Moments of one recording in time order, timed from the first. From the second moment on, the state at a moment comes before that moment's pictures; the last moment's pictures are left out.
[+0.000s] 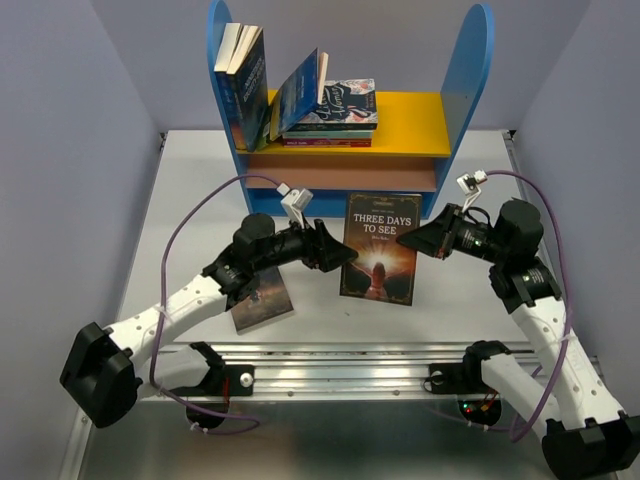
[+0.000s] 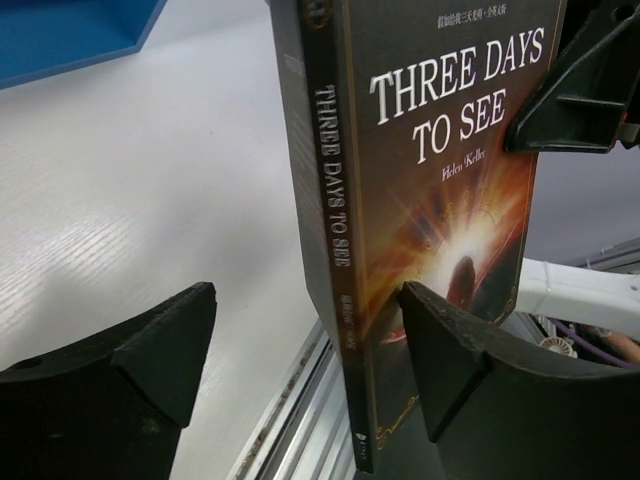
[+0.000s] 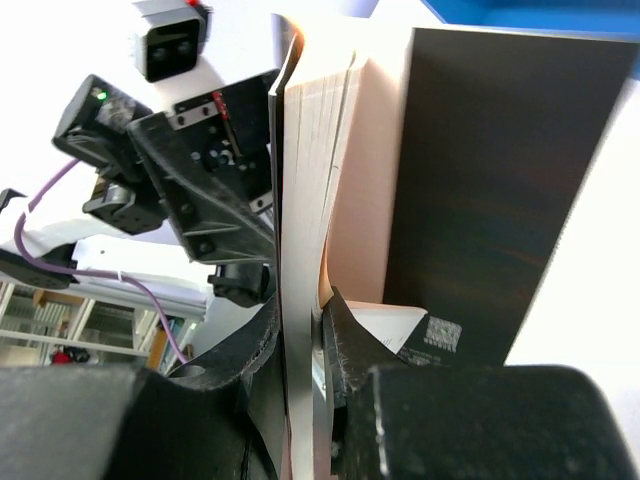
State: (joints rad) left arm -0.73 1.07 0.69 0.25 0.41 -0.68; right arm 0.20 0.79 0.80 -0.16 -0.88 0.74
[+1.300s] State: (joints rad) left arm -0.72 1.03 0.81 0.23 0.37 -0.56; right arm 0.20 0.73 0.82 -0.31 -0.53 0.57
